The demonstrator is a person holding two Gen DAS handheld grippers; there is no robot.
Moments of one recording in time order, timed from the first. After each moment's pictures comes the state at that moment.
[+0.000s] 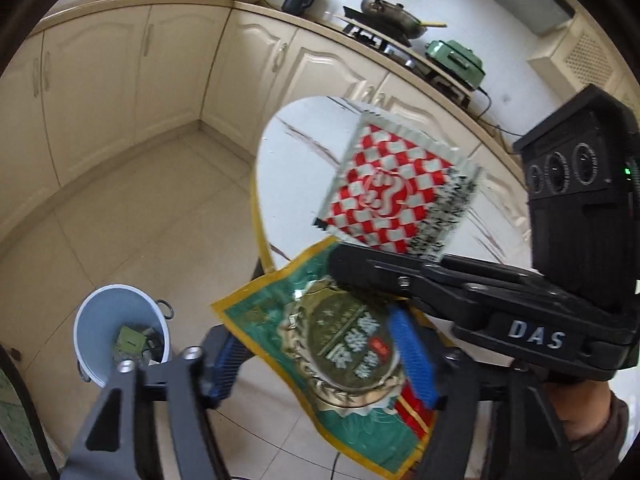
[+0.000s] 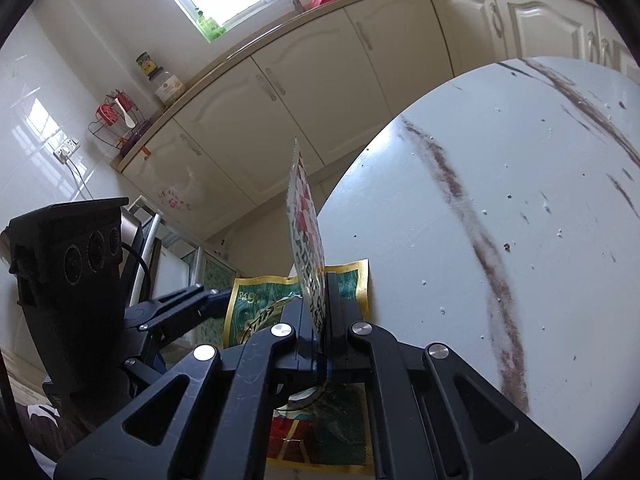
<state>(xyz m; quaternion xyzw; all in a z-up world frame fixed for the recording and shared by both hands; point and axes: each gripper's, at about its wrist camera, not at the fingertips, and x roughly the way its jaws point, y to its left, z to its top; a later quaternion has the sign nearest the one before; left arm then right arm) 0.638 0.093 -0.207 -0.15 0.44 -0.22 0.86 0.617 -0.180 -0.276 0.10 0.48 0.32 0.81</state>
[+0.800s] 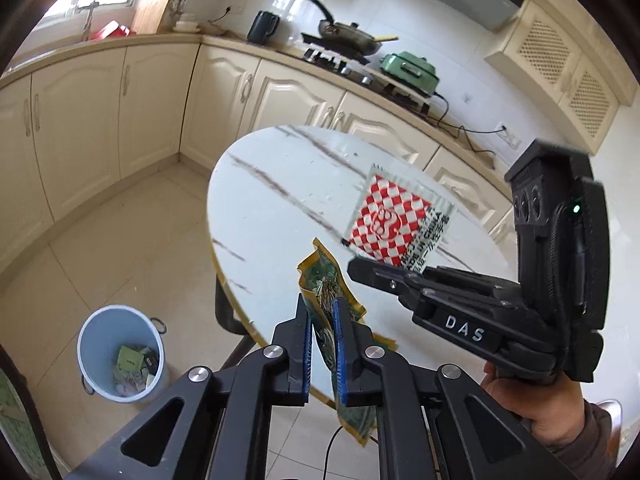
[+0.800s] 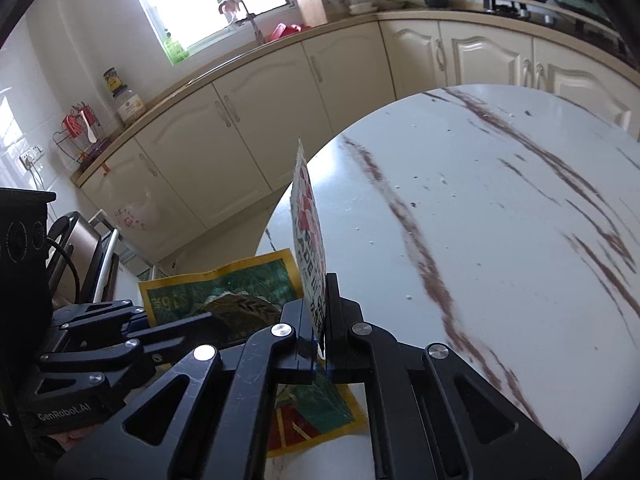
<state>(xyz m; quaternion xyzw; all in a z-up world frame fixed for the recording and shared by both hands) 0.557 0.087 -0.158 -0.12 0.38 -0.25 0.88 0.539 -0.214 -0.236 0.06 0.44 0.20 0.87</state>
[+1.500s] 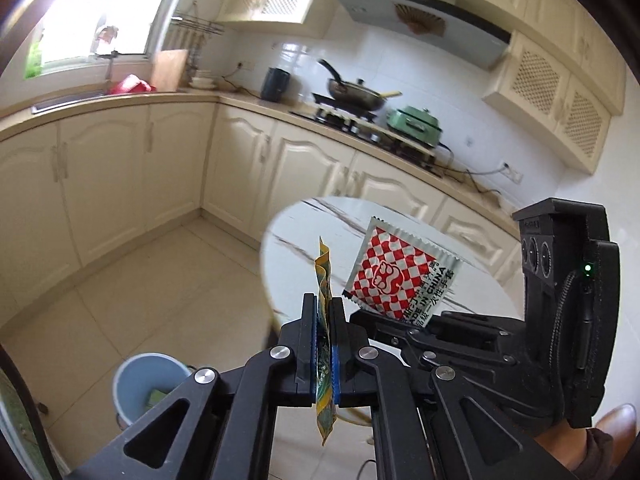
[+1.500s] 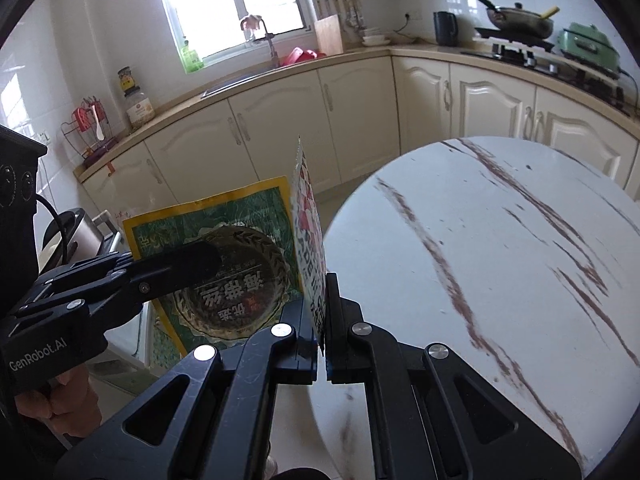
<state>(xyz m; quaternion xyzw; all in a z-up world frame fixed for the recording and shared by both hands) 0.501 0.147 -0.132 -0.11 0.30 -0.21 0.93 0.515 -0.144 -0.186 0.03 0.39 0.23 0.89</state>
